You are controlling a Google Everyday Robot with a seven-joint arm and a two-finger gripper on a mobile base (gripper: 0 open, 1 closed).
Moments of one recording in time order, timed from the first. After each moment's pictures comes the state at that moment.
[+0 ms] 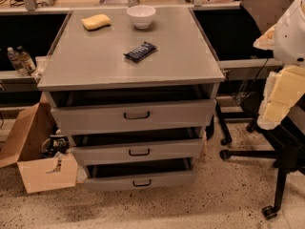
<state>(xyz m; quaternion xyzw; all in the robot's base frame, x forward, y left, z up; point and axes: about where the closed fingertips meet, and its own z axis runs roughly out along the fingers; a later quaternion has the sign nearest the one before) 0.438 -0.217 0.976 -0.60 0.78 -0.03 0.16</state>
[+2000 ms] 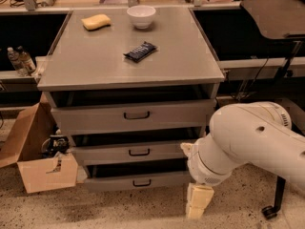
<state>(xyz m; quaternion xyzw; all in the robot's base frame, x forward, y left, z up) 0.377 -0.099 0.712 -0.67 0.72 0.06 0.14</state>
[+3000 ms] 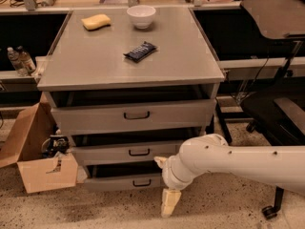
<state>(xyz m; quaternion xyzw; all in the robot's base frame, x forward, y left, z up) 0.433 -0.041 0.546 -0.72 0.66 0.11 0.18</state>
